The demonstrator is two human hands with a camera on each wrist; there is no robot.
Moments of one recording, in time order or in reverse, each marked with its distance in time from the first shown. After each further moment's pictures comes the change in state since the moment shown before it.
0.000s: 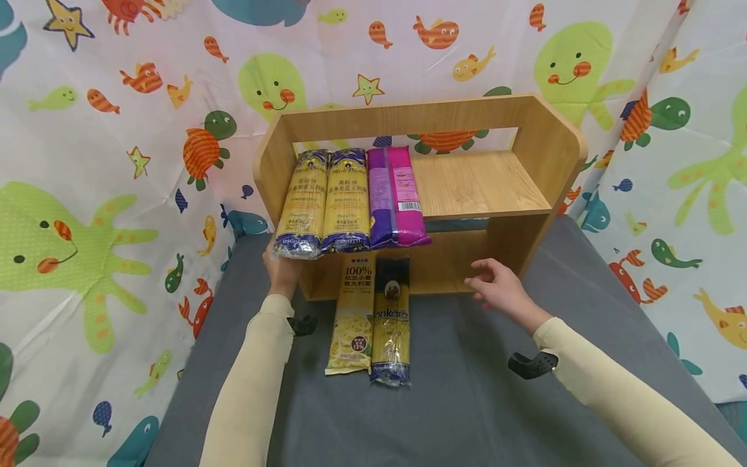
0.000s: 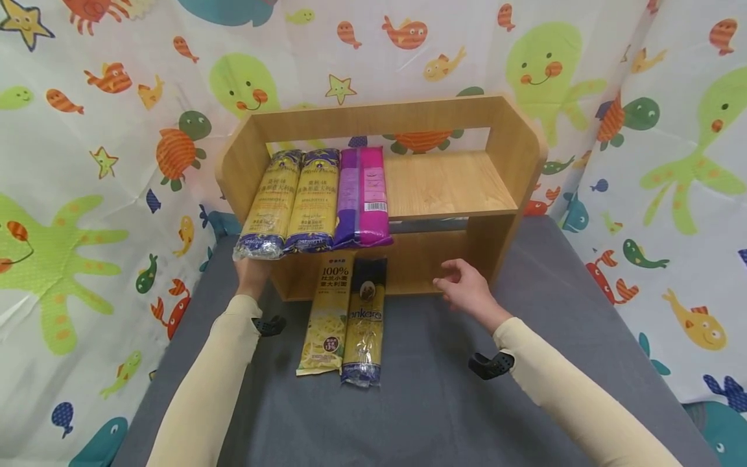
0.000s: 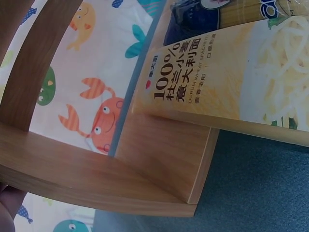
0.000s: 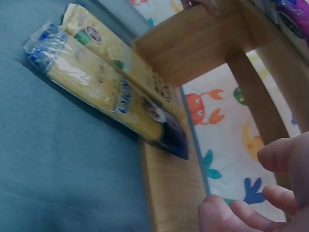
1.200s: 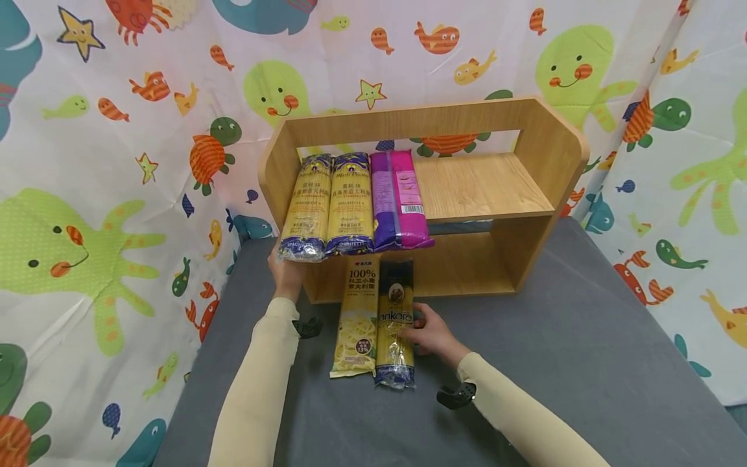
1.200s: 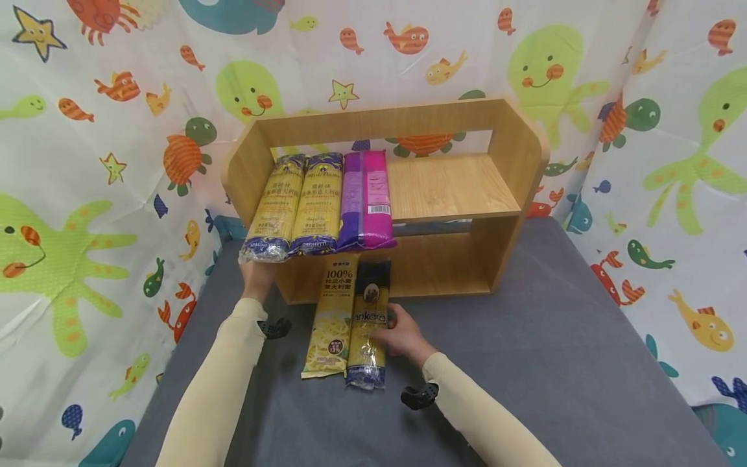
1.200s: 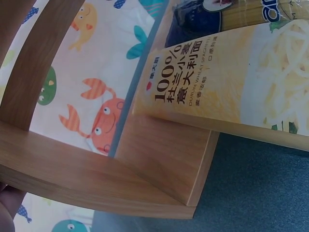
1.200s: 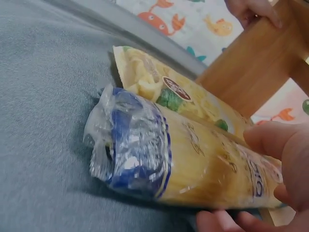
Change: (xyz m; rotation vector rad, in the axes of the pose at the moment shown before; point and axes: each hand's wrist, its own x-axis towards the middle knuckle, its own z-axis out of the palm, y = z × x) left_hand 0.001 -0.005 0.000 -0.075 -0.018 -0.036; right_hand 0.012 0.029 0.158 0.243 -0.107 0.100
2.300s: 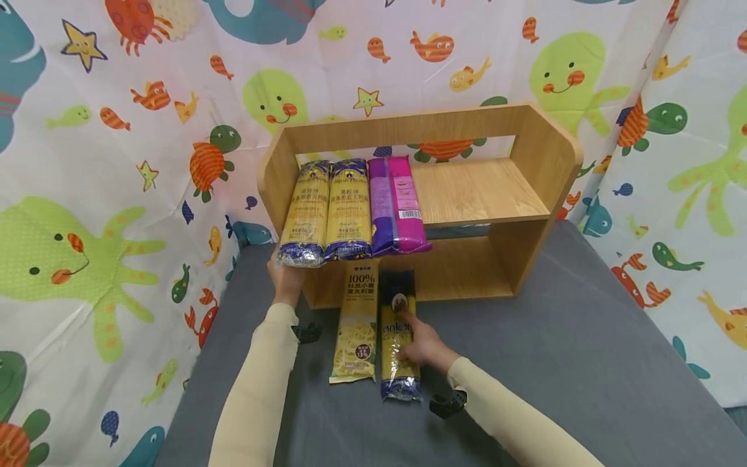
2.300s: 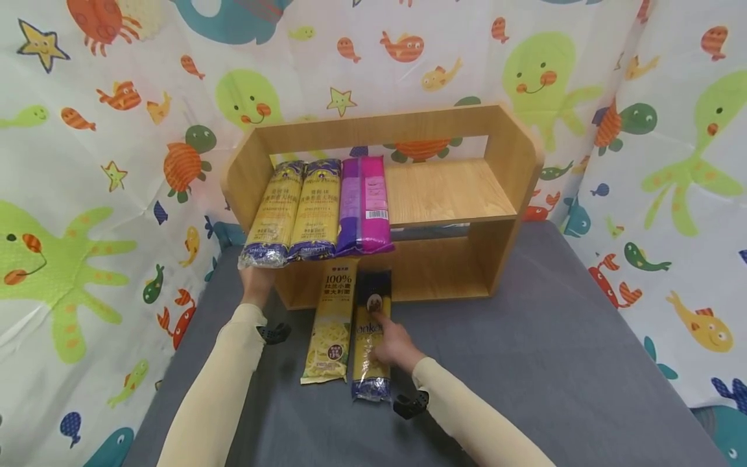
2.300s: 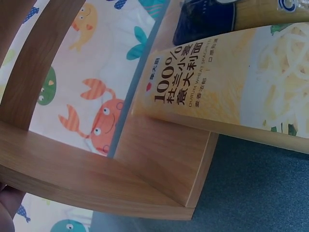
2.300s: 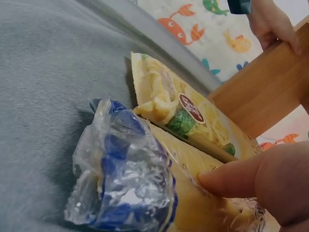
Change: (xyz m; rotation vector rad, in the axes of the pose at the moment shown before) left_hand -0.001 0.002 0.000 0.067 0.024 0.052; right_hand -0.009 -0.015 0.014 -0.305 -0.032 -0.084
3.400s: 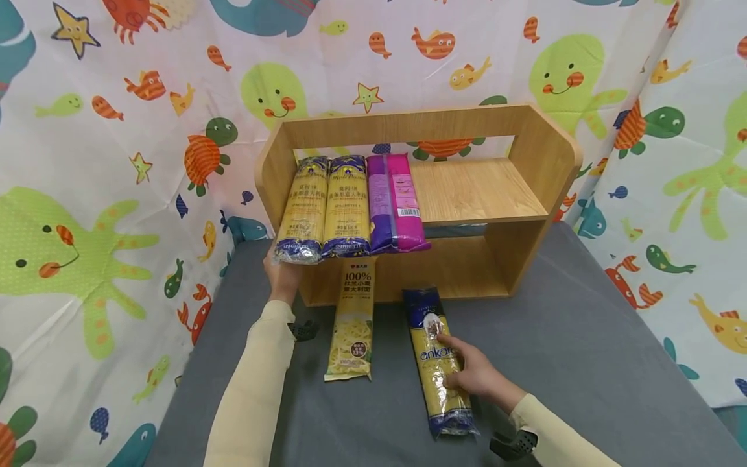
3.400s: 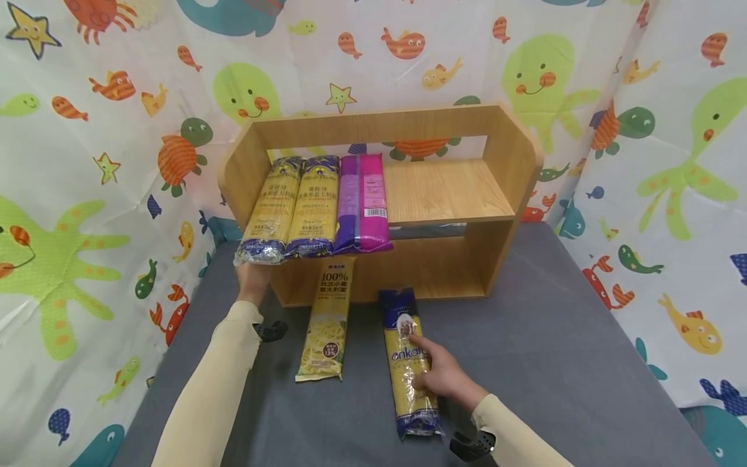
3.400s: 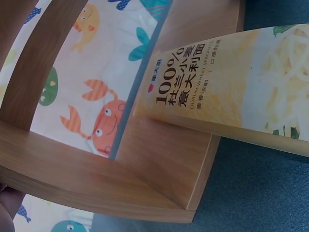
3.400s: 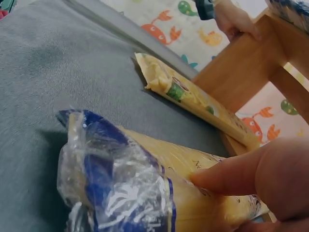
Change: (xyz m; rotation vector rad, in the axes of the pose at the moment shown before) left_hand -0.003 0.000 0.000 -0.053 -0.014 -0.002; right_hand -0.073 0.064 -0.052 0.191 -0.076 -0.062
